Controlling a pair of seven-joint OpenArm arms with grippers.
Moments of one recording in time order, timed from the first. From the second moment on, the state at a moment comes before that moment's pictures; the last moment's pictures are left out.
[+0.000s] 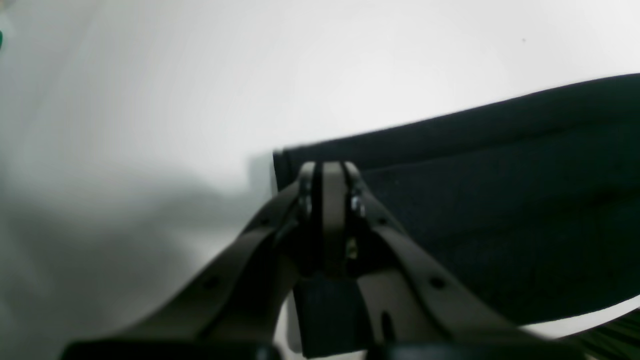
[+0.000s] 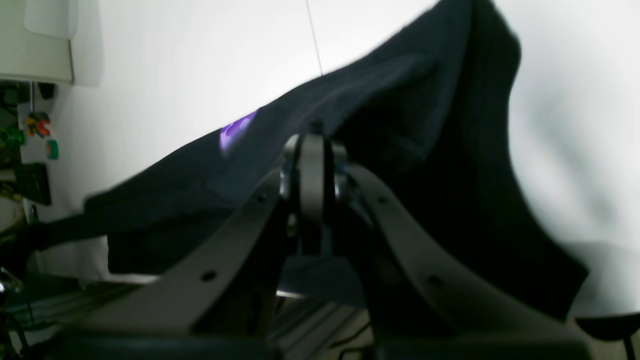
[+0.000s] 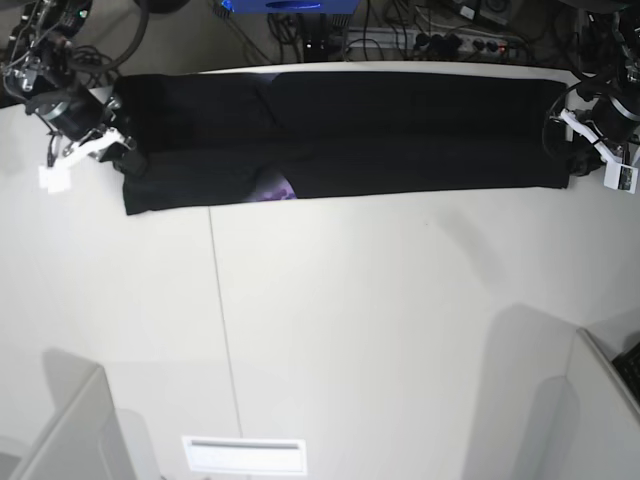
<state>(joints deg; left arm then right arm) 30.2 -23.4 -41.7 108.7 -37.0 -32.3 51.4 -26.4 12.9 29.5 113.5 59.2 4.8 -63.1</state>
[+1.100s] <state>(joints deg) 35.7 -23.1 -45.1 109.2 -36.8 -32.3 51.2 -30.5 7.3 24.4 113.3 45.5 4.8 -62.1</state>
